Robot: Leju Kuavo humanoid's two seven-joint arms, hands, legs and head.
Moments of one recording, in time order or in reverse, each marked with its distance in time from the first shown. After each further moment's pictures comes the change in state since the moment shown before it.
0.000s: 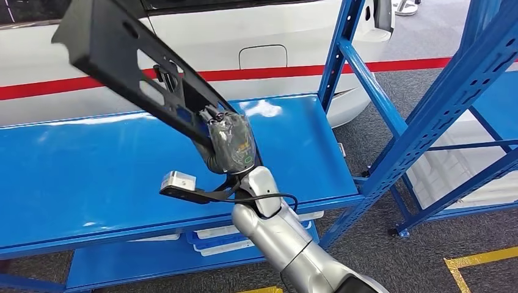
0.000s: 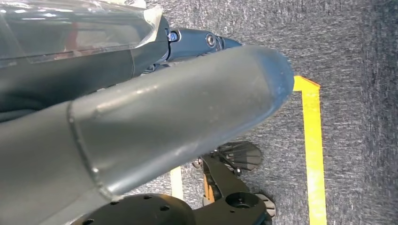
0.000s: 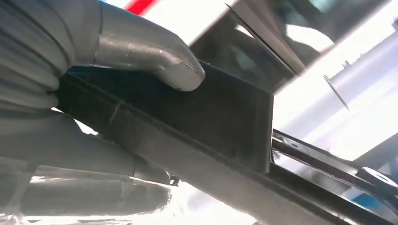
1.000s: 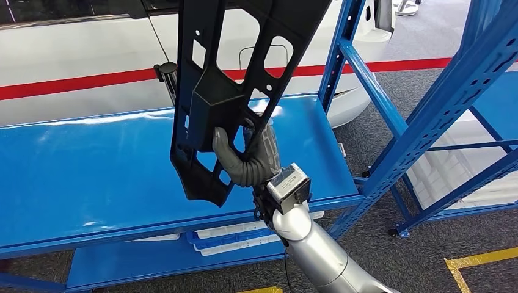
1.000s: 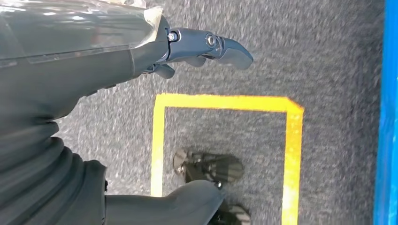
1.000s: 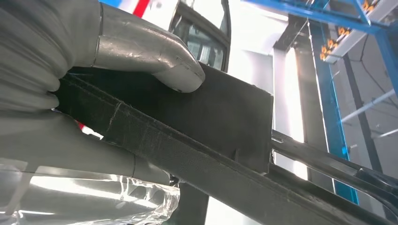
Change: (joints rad) left arm 0.000 0.002 0.084 0.000 0.032 0.027 -0.057; right arm 0.104 -0.177 0.085 -0.430 -0.965 0.430 -0.289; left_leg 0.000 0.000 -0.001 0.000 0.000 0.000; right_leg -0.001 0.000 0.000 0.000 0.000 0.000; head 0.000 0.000
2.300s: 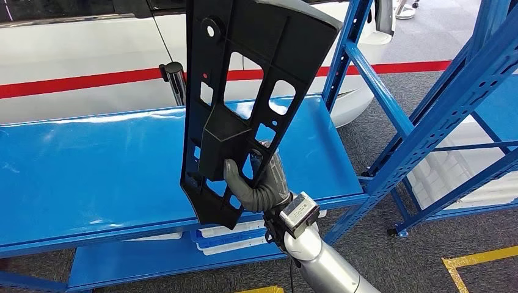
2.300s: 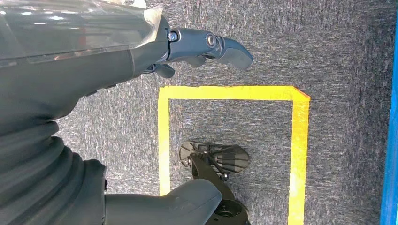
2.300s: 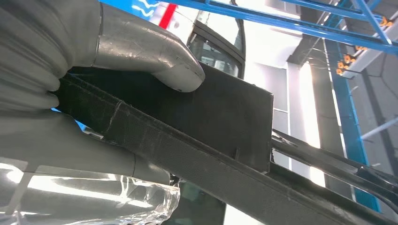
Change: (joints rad) left arm -0.002 0.007 0.011 0.000 -0.023 -0.073 0.022; right arm 0.120 -0.085 0.023 -0.046 -0.041 0.031 -0.043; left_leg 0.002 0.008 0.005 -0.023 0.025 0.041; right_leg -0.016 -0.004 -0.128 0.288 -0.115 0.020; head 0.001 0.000
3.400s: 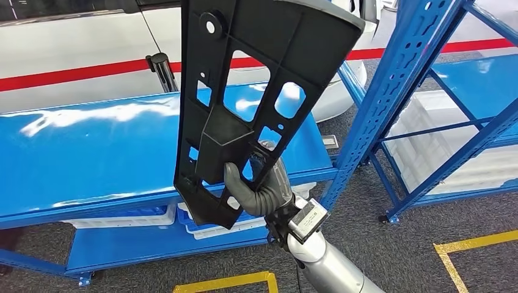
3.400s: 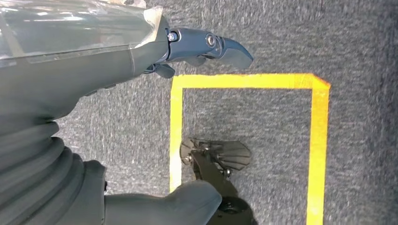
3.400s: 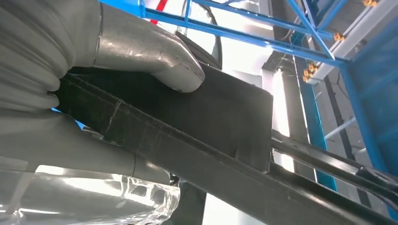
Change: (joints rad) left arm -0.004 -0.007 0.017 -0.001 0.000 0.030 -0.024; right arm -0.006 -0.010 0.018 -0.054 -0.005 0.026 -0.017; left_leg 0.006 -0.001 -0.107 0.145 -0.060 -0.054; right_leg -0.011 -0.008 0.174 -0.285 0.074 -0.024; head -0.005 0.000
